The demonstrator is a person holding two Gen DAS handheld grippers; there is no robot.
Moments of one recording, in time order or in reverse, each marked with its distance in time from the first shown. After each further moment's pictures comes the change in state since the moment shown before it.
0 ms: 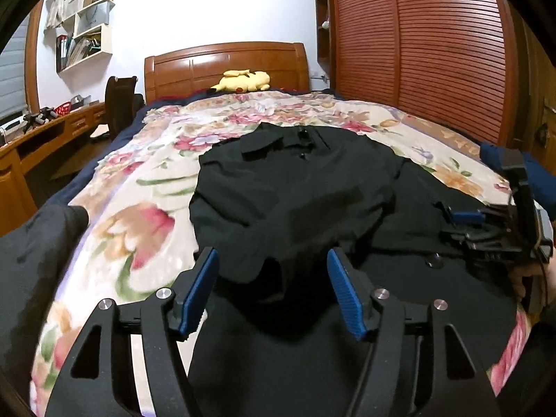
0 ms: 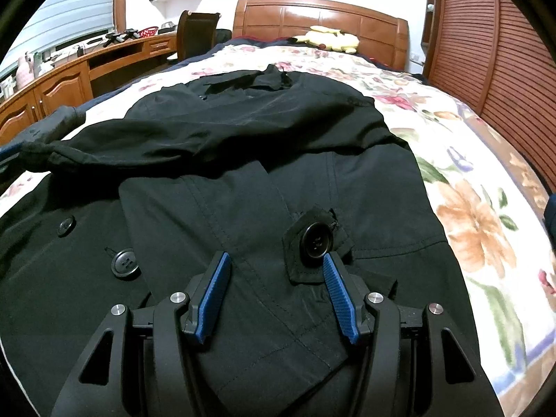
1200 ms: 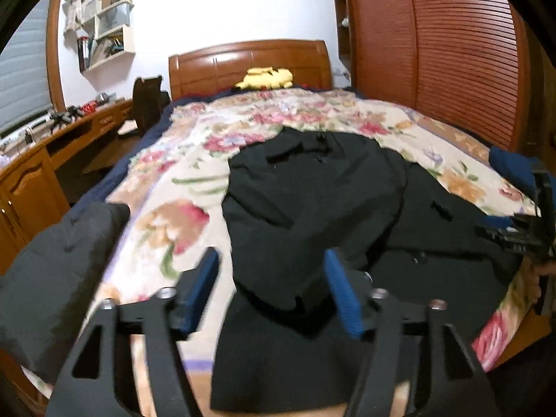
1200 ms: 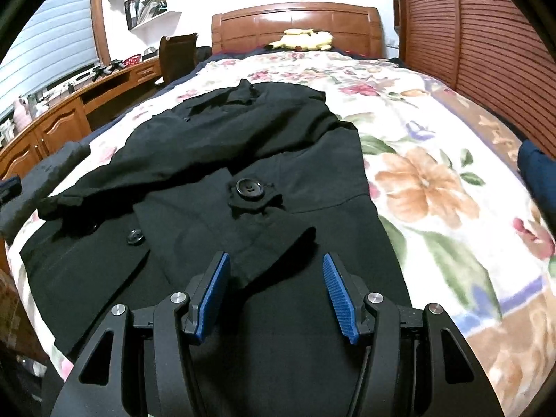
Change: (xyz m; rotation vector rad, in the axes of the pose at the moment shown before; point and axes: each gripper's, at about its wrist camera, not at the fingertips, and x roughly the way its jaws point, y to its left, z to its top) left arm -0.068 -0.013 0.016 -0.014 0.024 0.124; right arm -0.076 -0.056 -0.028 0.137 -0.028 0.038
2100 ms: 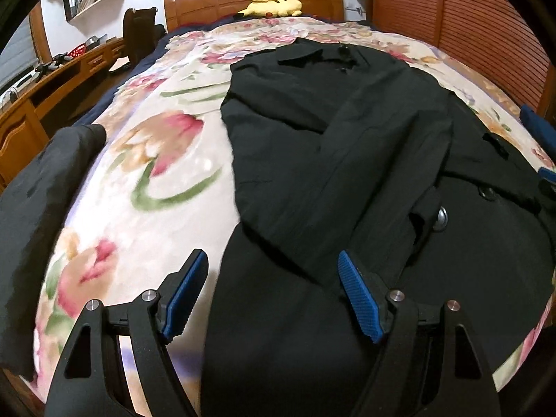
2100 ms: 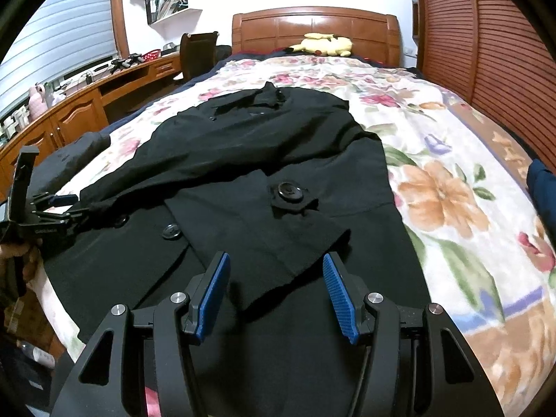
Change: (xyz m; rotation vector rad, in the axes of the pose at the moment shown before) left arm 0.088 0.017 -0.055 -0.021 0.303 0.003; right arm -0.007 0.018 0.003 -0.059 -0.001 0.048
